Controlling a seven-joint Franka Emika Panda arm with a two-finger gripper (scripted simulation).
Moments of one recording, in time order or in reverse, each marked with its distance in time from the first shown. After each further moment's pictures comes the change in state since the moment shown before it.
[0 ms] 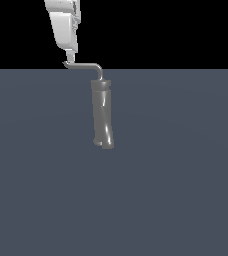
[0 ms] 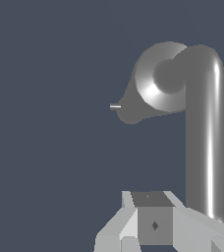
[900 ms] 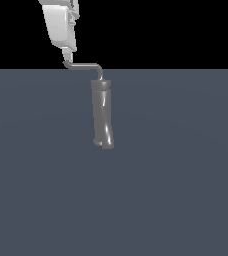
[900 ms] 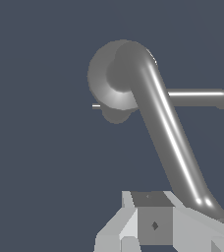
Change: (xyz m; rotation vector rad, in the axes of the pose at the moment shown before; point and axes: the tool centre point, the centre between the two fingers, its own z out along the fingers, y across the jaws) arm -0.002 0.043 0.000 0.007 -0.001 0.002
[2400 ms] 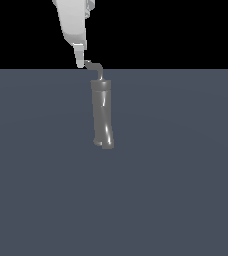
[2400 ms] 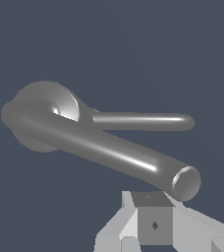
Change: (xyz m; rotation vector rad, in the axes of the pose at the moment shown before) arm 0.040 0.075 0.000 -0.002 -0.001 -0.013
